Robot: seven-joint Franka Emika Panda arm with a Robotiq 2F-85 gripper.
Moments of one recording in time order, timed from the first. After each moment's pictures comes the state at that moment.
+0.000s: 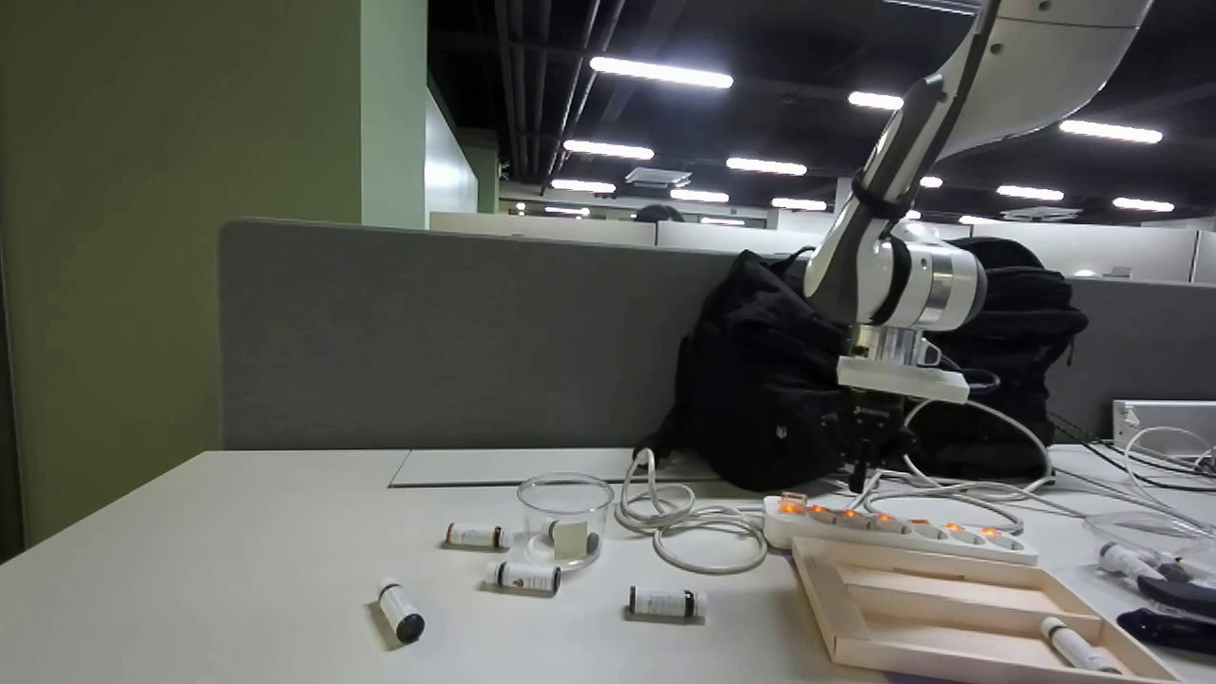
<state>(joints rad) -0.07 0.70 -0.08 -1.89 0.23 2.60 0.17</state>
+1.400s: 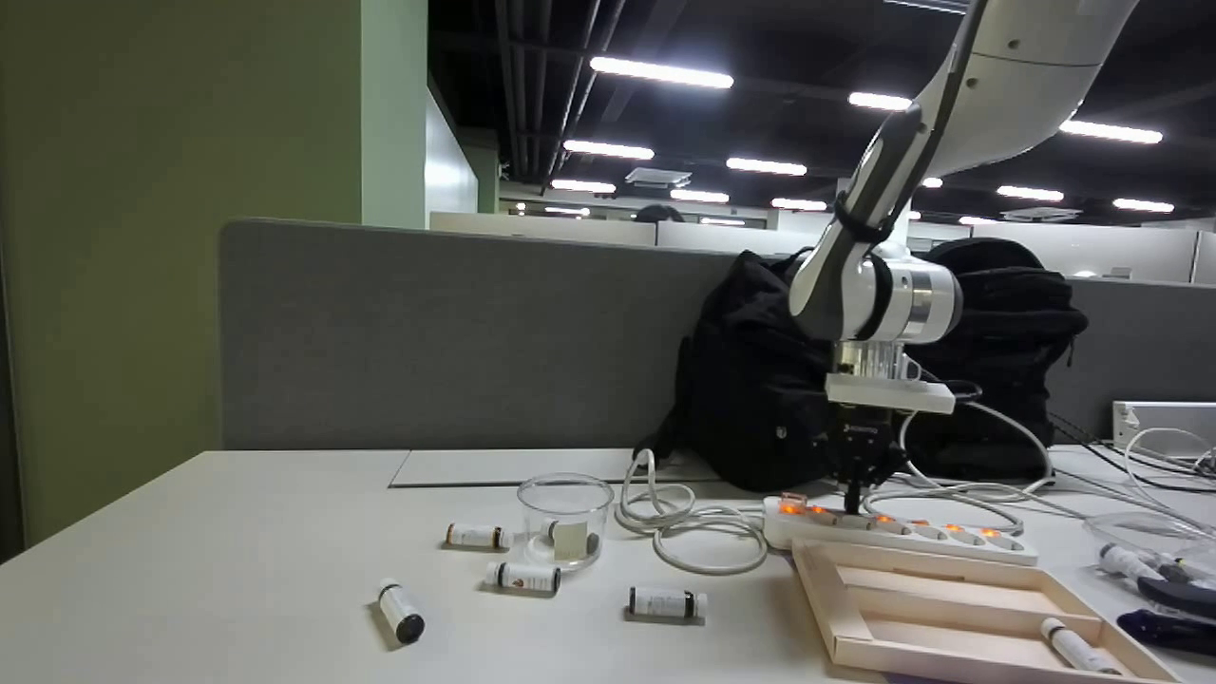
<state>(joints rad) -0.04 0.78 -0.10 -1.79 0.18 2.50 0.18</state>
